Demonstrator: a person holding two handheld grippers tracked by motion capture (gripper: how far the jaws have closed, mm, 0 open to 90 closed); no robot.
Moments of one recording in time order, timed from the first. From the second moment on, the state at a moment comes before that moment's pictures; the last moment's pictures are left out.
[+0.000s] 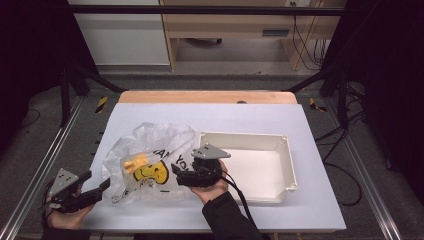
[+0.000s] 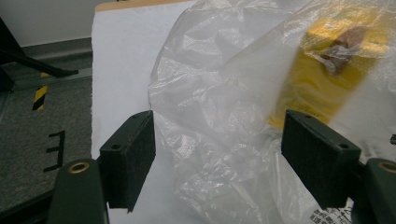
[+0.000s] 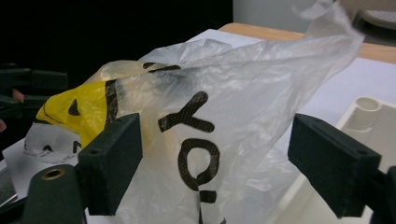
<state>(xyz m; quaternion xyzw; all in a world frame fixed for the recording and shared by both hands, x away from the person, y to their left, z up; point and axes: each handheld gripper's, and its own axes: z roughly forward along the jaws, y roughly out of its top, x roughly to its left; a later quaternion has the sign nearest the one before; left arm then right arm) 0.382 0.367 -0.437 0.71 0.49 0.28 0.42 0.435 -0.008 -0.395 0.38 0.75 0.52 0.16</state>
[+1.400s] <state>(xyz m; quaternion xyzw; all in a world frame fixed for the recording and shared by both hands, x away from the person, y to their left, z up) 0.370 0.368 -0.407 0.68 0.49 0.28 0.46 0.409 0.032 -0.382 0.25 0.78 0.56 0.10</state>
